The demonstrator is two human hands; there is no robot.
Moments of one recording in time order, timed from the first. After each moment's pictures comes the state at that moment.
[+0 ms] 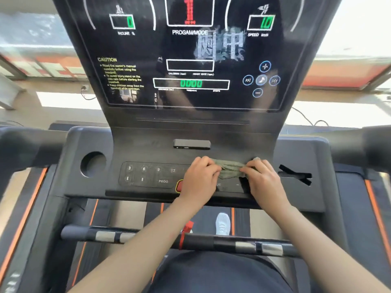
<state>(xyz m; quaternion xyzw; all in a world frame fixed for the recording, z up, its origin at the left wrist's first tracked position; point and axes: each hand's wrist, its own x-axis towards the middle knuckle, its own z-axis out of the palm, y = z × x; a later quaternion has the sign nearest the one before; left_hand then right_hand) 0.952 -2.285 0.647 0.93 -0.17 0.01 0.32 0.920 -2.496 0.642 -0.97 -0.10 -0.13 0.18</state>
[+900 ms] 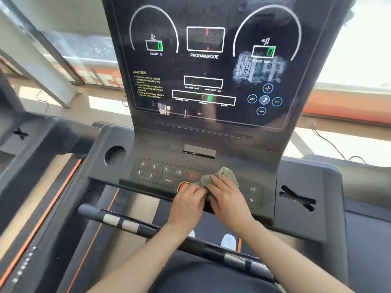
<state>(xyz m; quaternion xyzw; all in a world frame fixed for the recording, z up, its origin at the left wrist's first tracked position) 0.890 -2.273 0.634 0.96 -0.13 0.13 0.23 0.912 -2.438 0.633 -0.93 -0.25 -0.06 0.25</state>
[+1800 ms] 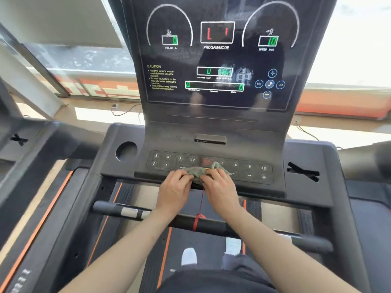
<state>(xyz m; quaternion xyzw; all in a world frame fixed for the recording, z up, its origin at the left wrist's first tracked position) 0.882 -2.177 0.625 0.95 -0.14 0.18 0.22 0.883 -2.357 0.630 -0.95 -0.18 -0.15 0.19</state>
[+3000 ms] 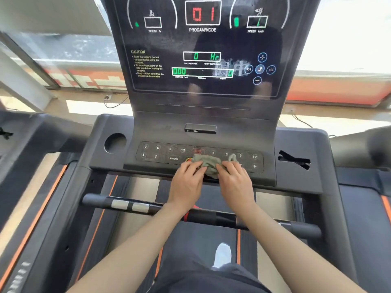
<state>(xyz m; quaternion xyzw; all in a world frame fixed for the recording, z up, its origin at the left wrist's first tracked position) 0.875 -2.234 0.617 0.94 -0.21 0.16 0.20 0.865 -2.416 0.616 -0.97 -0.12 -0.19 0.13</state>
